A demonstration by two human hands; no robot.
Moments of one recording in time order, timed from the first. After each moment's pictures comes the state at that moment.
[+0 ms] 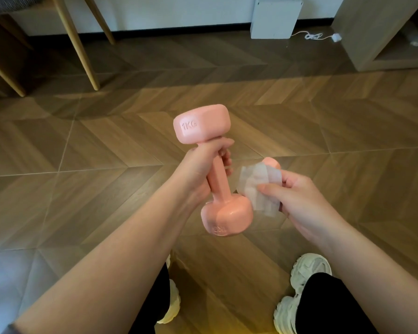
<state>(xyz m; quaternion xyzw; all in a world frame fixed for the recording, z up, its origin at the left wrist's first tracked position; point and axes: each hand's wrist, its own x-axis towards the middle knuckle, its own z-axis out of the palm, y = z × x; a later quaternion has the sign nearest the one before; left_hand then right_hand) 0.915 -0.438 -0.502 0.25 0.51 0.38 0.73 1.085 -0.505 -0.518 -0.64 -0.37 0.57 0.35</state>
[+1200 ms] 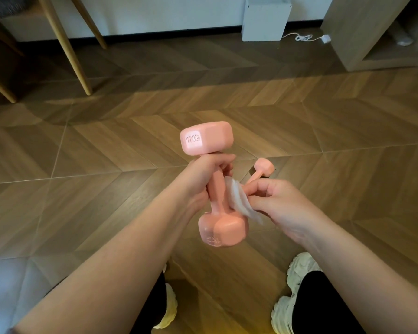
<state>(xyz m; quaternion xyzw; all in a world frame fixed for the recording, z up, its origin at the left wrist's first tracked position) 0.928 -0.437 -0.524 0.28 0.50 0.32 0.76 1.079 -0.507 -0.512 -0.61 -0.41 0.62 0.28</state>
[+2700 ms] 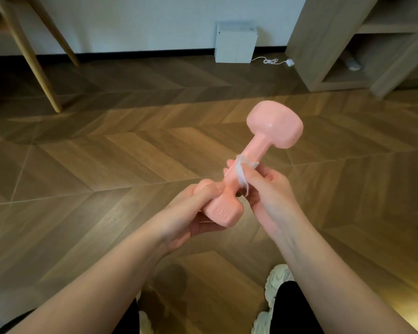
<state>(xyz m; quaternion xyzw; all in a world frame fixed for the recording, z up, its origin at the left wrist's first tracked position) 0.936 -0.471 -0.501 0.36 0.46 0.22 0.78 1.096 -0.485 -0.484 -0.53 -0.19 0.61 0.56</state>
